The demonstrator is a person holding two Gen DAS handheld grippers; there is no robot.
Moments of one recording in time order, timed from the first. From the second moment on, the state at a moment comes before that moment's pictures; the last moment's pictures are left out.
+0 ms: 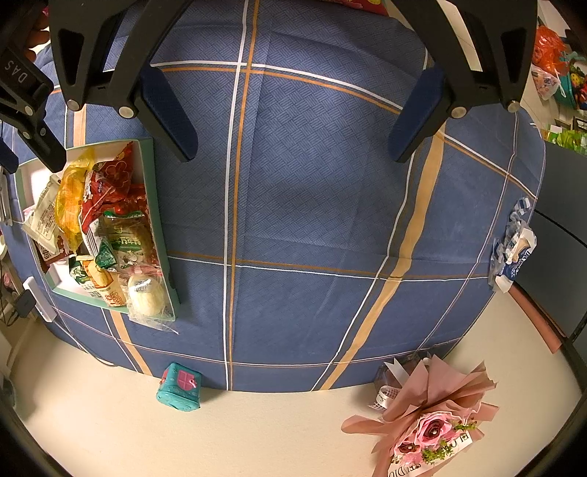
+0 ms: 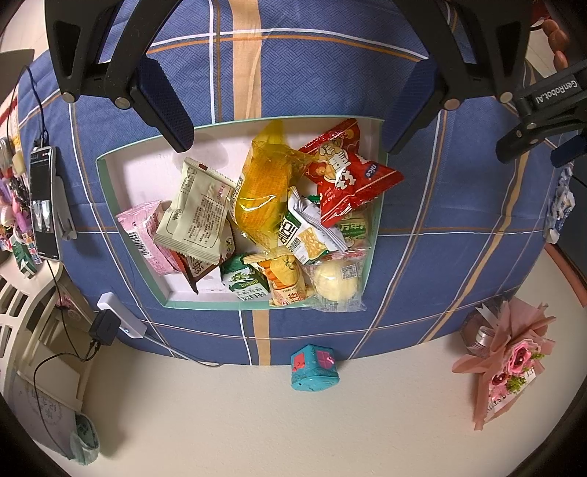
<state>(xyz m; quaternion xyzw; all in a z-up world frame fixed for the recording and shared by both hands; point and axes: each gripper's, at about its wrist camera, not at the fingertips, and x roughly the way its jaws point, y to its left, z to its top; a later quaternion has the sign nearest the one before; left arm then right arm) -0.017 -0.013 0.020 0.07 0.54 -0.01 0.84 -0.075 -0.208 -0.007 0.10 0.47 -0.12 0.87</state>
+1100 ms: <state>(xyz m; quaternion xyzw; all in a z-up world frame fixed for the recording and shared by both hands) -0.017 -0.013 0.019 0.07 0.54 -0.01 0.84 -0.075 -0.206 -0.008 0.09 0.47 -0.12 0.87</state>
